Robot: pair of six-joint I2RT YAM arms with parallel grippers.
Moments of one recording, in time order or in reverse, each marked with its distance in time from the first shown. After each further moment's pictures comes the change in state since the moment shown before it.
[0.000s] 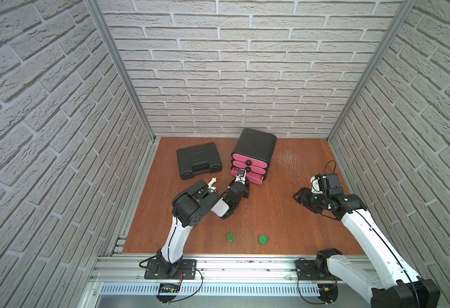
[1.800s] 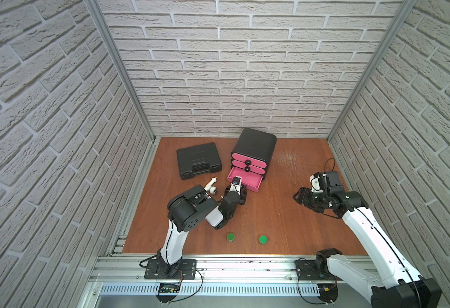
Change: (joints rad) left arm -0.056 -0.100 -0.221 0.195 -0.059 0.019; right arm 0.031 0.015 0.056 -0.079 0.015 -0.077
